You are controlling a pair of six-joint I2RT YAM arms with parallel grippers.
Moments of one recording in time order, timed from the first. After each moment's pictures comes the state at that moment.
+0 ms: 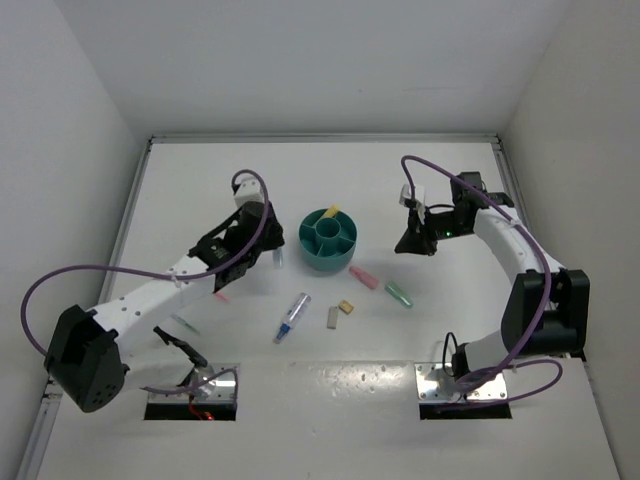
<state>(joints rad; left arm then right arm) -0.65 1.20 0.83 -0.26 -0.43 -0.66 0.03 1.48 1.04 -0.85 -0.98 -1.02</state>
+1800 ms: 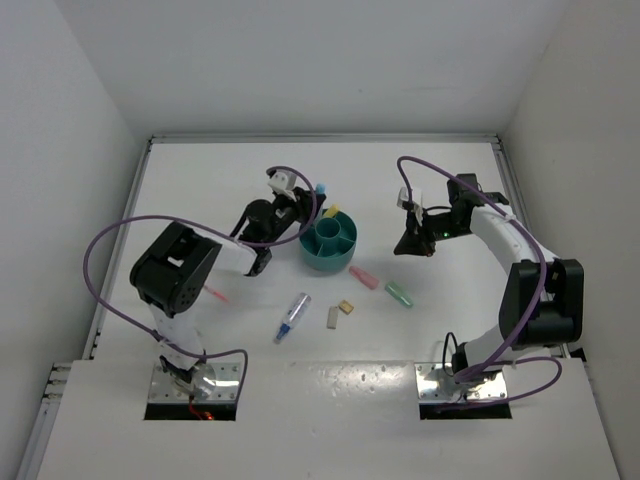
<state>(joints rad) -0.50 1.83 0.78 1.14 0.14 -0.32 0.03 1.53 1.03 -0.84 -0.98 -1.06</state>
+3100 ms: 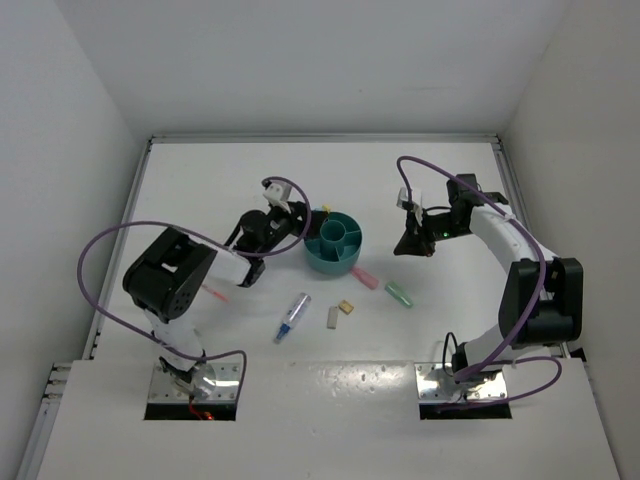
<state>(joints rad) -0.50 1.80 0.65 1.16 0.18 -0.37 0.03 1.54 1.03 -0.84 -0.98 -1.06</state>
